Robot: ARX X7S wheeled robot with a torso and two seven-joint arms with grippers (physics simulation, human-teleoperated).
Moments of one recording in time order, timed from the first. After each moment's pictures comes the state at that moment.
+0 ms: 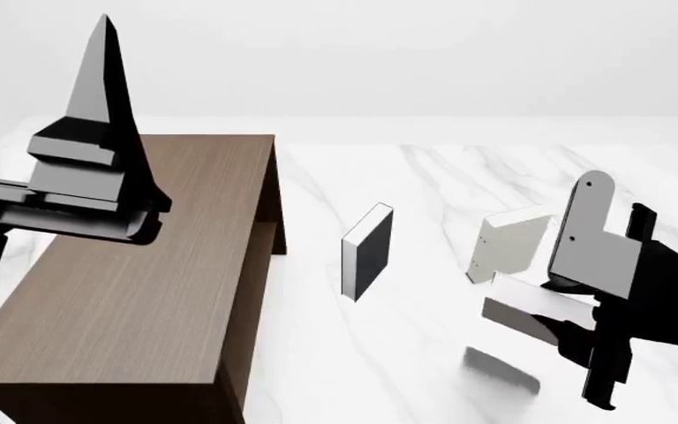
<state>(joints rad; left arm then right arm) -1.08 -0.50 -0.38 1.03 -1.87 -1.42 -1.19 1.42 1.22 -1.19 -0.55 0.68 1.04 -0.52</state>
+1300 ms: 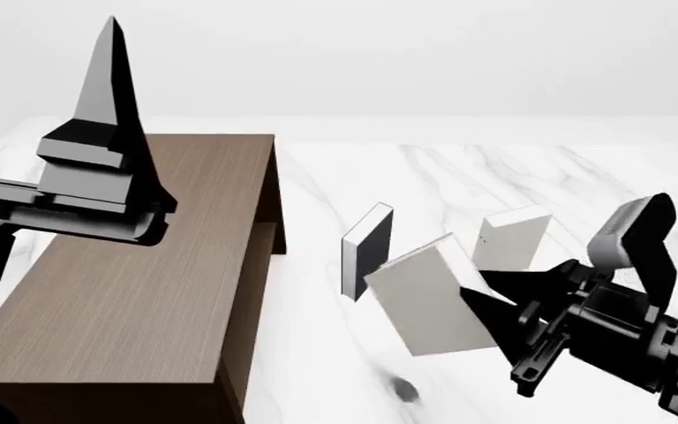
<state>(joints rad) -1.08 -0.46 -0.41 1.03 -1.86 -1.47 -1.16 0.87 1.31 -1.01 -0.39 1.38 0.21 -0.16</state>
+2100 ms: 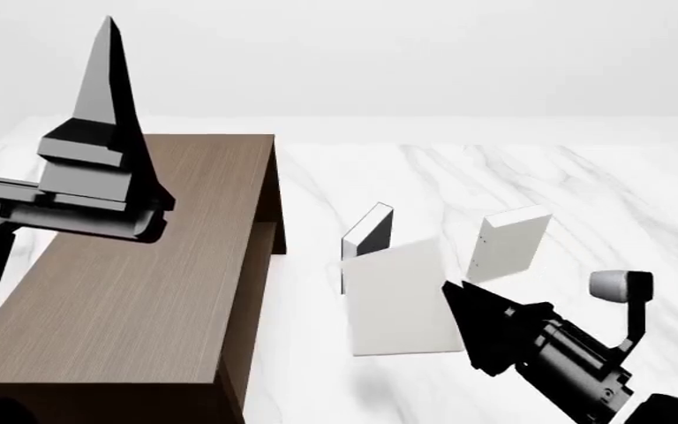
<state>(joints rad) -1.08 -0.42 -0.47 1.04 -1.85 -1.53 -1.13 0.55 1.16 -1.05 -0.40 1.66 -0.25 0.01</state>
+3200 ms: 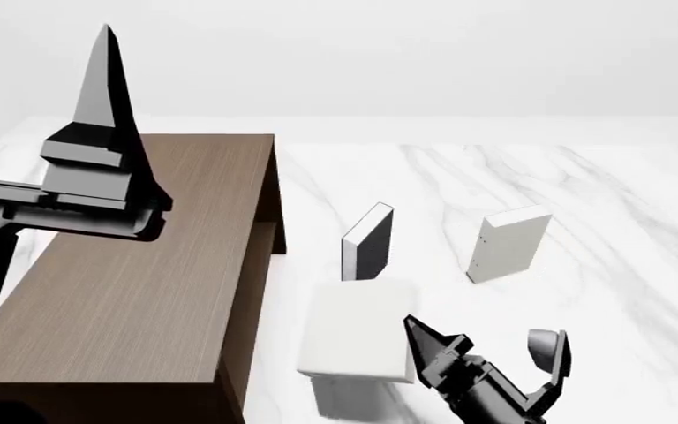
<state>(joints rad) -1.05 -0.39 -0.51 1.05 -1.82 -1.57 -1.10 0.38 0.85 -1.10 -0.28 1.85 -0.43 0.04</state>
